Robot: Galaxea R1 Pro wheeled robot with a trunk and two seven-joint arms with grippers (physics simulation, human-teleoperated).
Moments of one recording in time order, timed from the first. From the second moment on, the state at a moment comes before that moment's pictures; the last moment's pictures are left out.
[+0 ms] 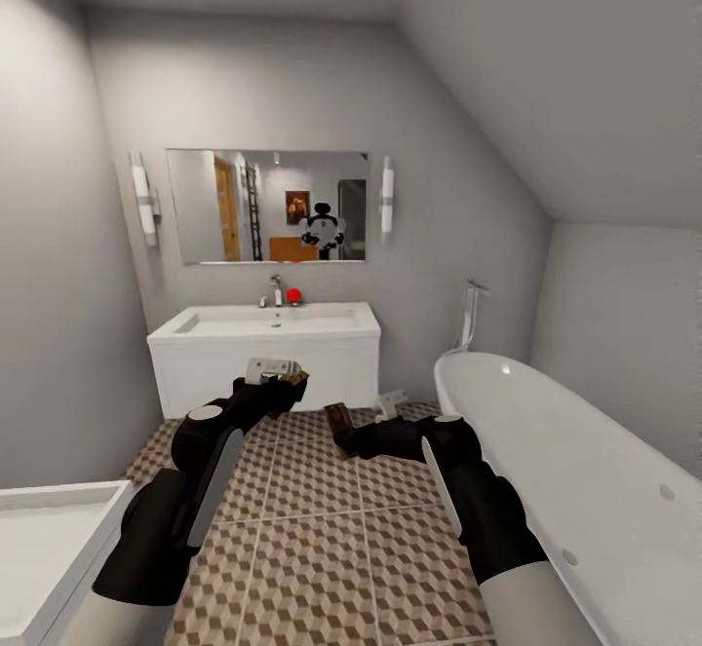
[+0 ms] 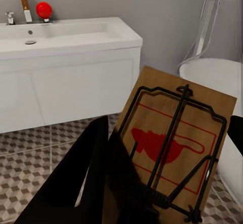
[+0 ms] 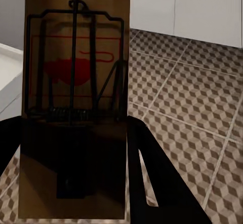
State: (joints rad) left arm -0.52 -0.06 -0.18 -1.55 0.09 0.77 0.04; right arm -0.58 0.17 0.14 -1.23 0.14 0.83 0.54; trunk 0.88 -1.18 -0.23
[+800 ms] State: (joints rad) left arm -0.52 -0.06 -0.18 -1.55 0.09 0.77 0.04; right arm -0.58 0.17 0.14 -1.23 0.13 0.83 0.54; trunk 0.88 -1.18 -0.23
